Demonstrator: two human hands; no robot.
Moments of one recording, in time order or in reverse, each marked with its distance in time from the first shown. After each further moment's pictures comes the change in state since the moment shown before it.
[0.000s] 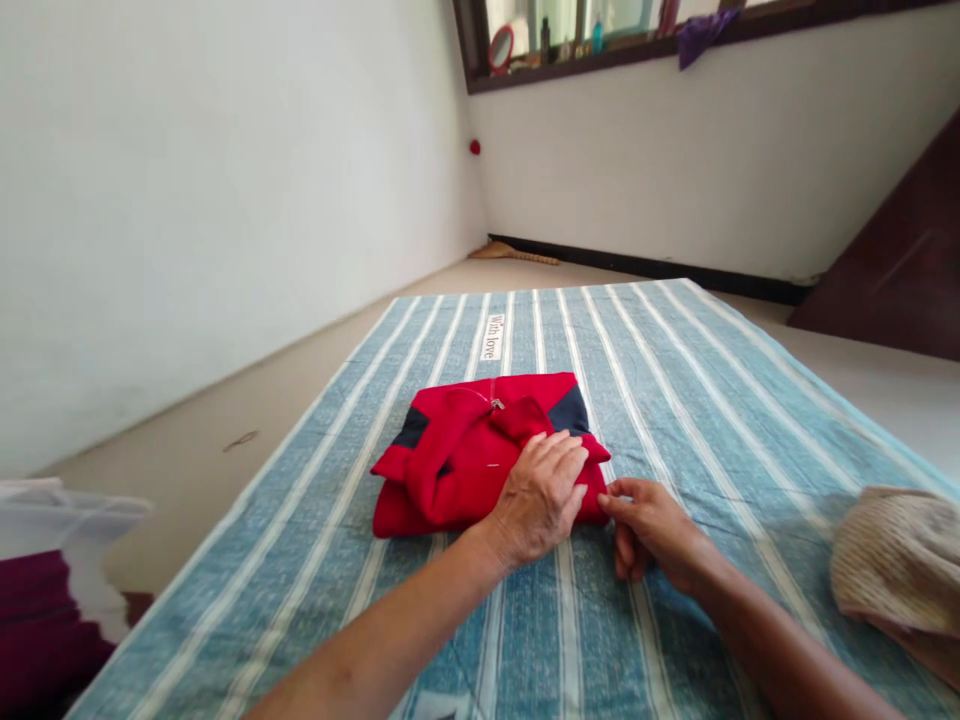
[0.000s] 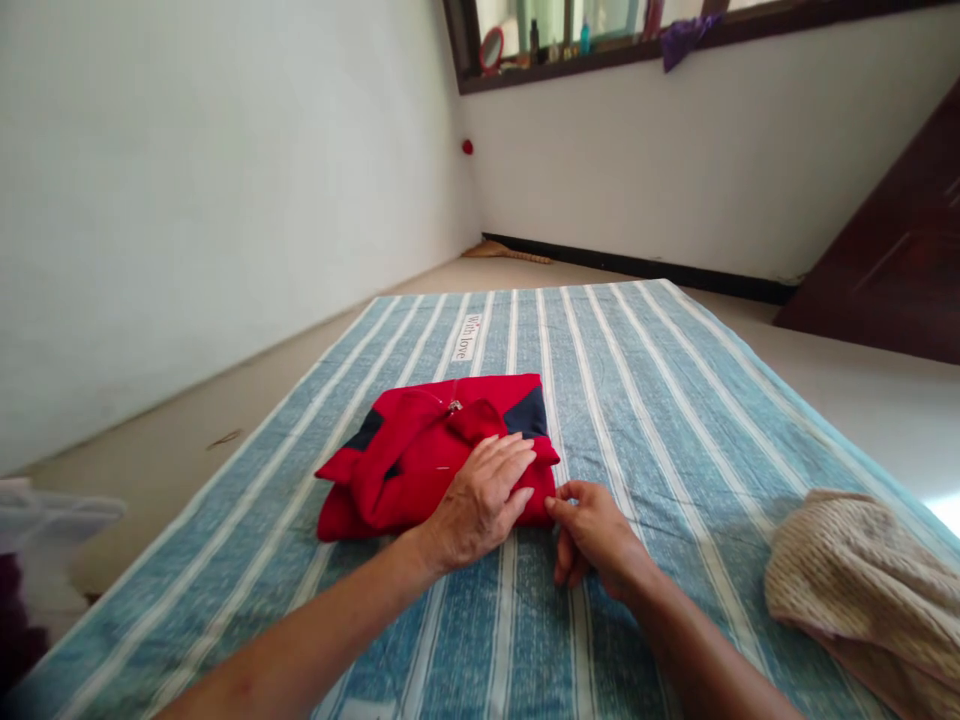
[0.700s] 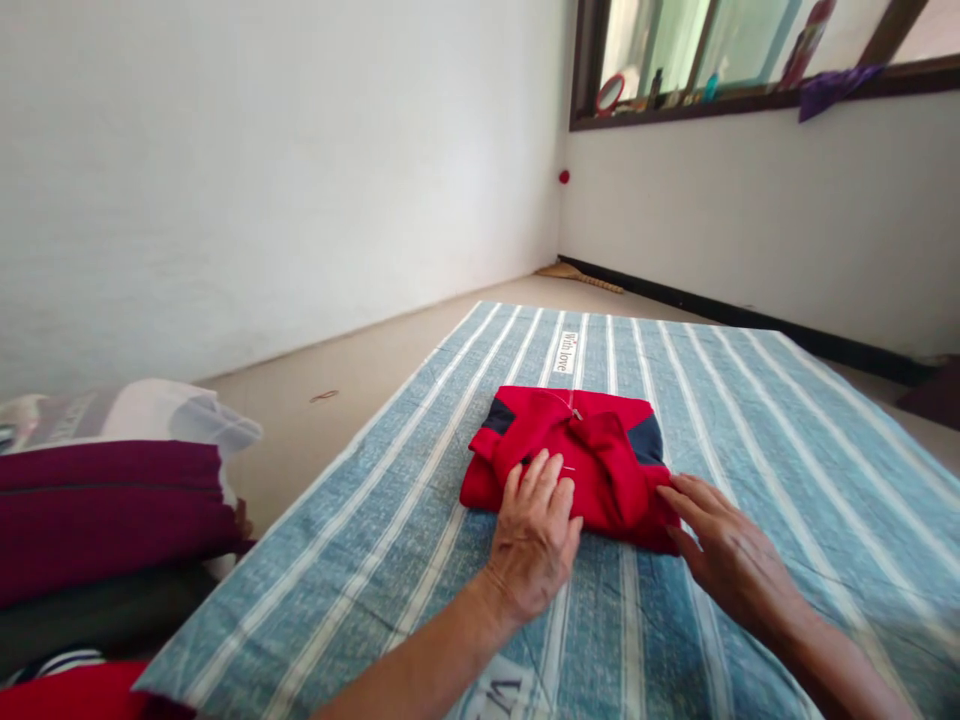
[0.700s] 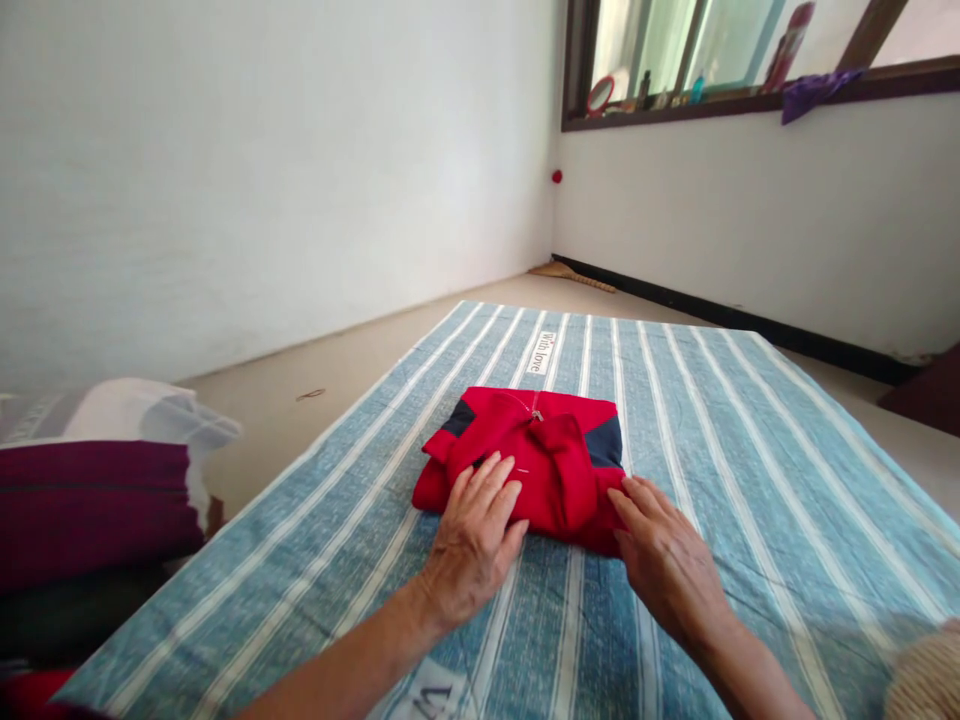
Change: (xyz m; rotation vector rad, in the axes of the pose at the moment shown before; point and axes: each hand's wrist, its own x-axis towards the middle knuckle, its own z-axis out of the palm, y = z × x) left_hand -0.086 0.013 -0.036 0.290 0.162 -0.372; right_hand 0.007 0.003 -0.013 -1.433 0.444 -1.073
